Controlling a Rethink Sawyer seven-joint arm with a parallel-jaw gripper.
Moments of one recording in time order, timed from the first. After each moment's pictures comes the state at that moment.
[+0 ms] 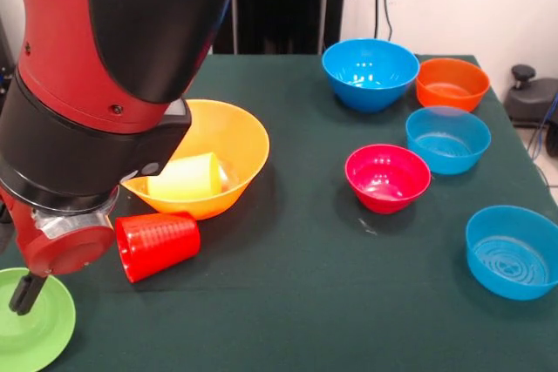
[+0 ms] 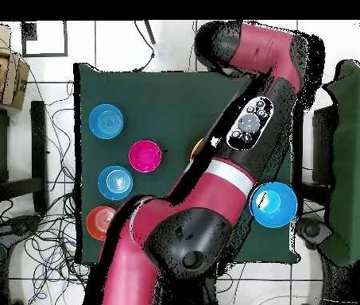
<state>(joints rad) -0.22 0.14 -1.04 0.39 0.63 0.93 2.33</state>
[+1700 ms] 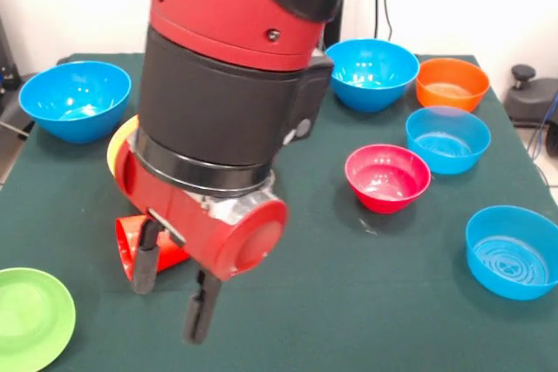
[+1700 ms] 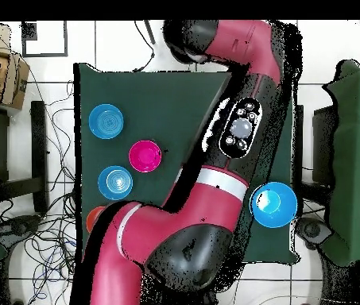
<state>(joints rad) -0.15 0.05 -0.75 0.36 0.62 0.95 2.21</state>
